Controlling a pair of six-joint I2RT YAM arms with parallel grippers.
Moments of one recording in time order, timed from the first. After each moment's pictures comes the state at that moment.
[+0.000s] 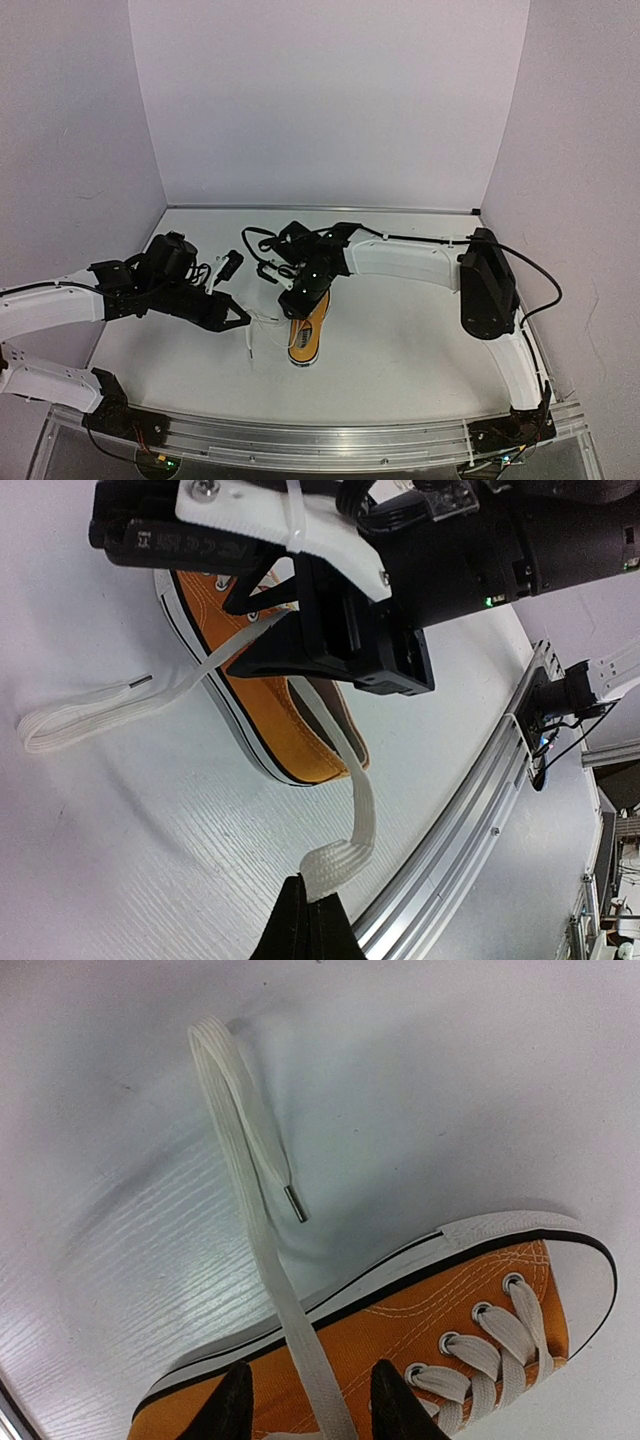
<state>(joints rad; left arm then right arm) -0.79 1.09 0.72 -0.37 0.36 -0.43 1.00 2.30 1.99 -0.83 0.00 -0.07</state>
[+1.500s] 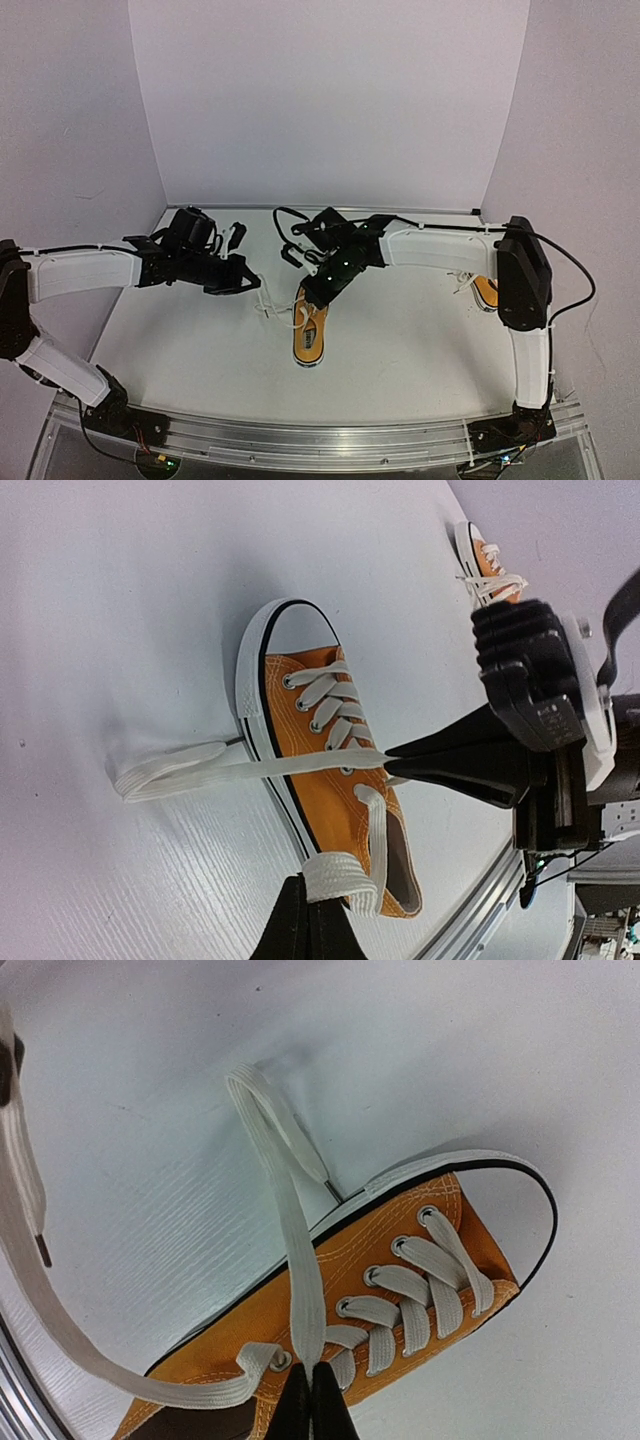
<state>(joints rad) -0.64 1.40 0.88 -0.21 0.35 -0.55 0.92 2.10 1.74 -0.67 -0.09 0.01</state>
